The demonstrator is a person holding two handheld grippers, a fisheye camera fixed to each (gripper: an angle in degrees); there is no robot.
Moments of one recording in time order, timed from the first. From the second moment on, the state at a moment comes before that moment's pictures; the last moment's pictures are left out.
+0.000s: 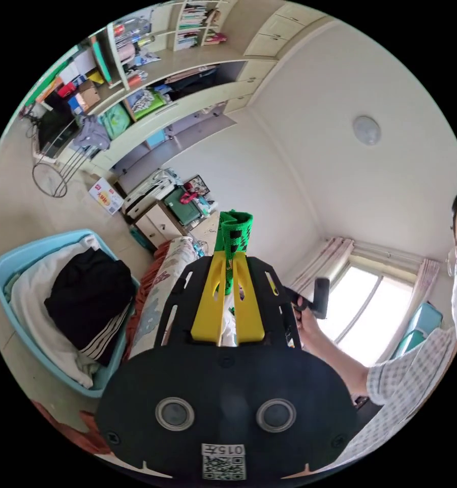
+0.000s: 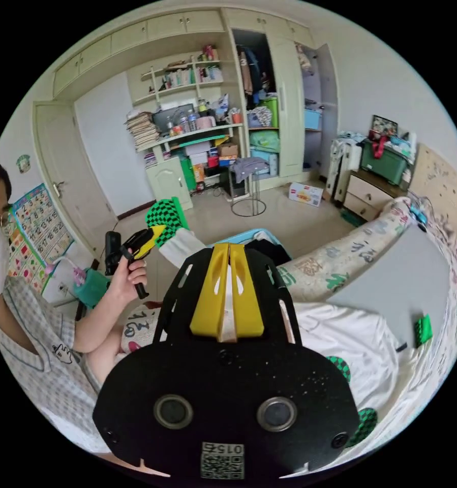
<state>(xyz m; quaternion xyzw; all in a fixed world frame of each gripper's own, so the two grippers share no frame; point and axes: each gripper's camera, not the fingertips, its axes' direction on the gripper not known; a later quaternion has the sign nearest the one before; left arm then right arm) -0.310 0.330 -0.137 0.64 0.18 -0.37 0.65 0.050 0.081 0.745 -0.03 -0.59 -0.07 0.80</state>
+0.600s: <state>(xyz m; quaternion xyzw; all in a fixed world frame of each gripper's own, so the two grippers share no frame) -0.322 0.342 -0.132 0.61 0.28 -0.36 0.65 -0.241 0.267 0.584 0.18 -0.33 -0.30 0.87</state>
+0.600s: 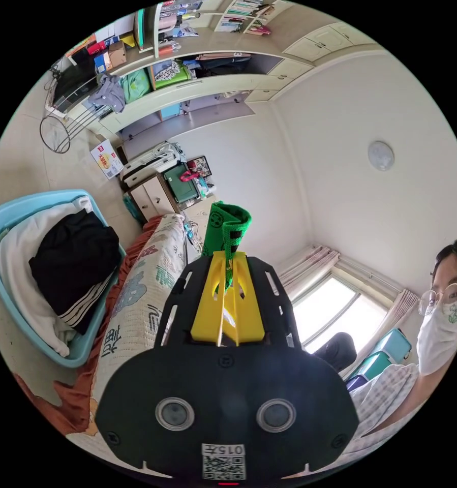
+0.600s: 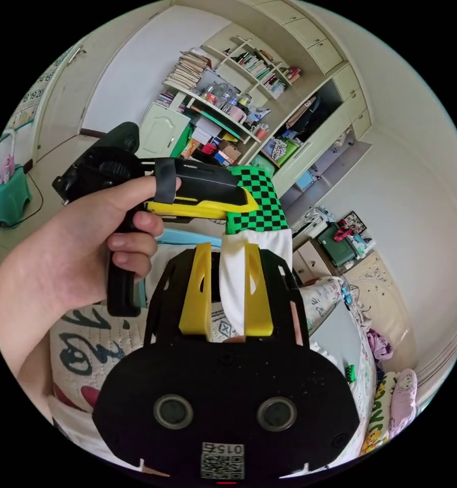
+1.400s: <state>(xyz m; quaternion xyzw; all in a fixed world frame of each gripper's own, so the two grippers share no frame) -0.299 0.275 -0.148 0.64 0.27 -0.15 0.71 -0.066 -0.037 0.576 -0.04 -0.67 -0.25 0.69</state>
